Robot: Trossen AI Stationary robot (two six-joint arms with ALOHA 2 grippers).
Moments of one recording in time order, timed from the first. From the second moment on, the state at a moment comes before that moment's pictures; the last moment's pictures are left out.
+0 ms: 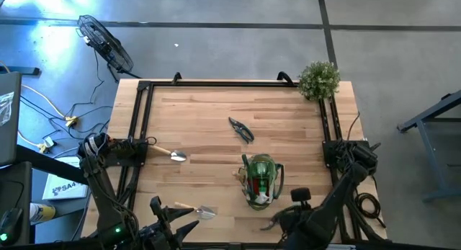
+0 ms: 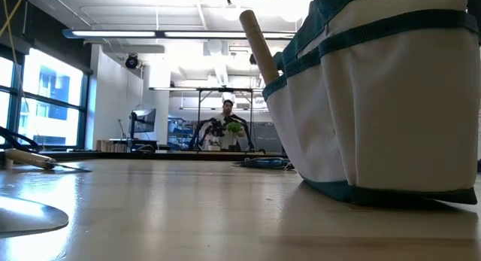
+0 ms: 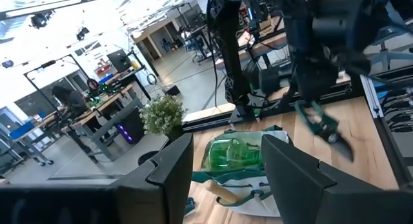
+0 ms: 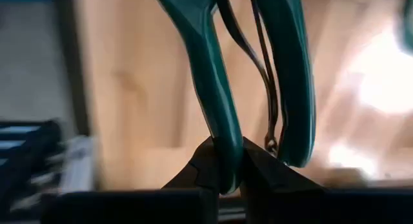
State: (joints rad) left arm -1.09 1.82 1.71 -0.66 -1.53 -0.37; right arm 0.88 2.01 1.82 -1.57 0.02 0.77
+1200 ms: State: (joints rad) left arm -1.10 1.39 1.71 -1.34 -1.29 -0.69; right arm 0.62 1.94 1.90 -1.18 -0.71 1.75
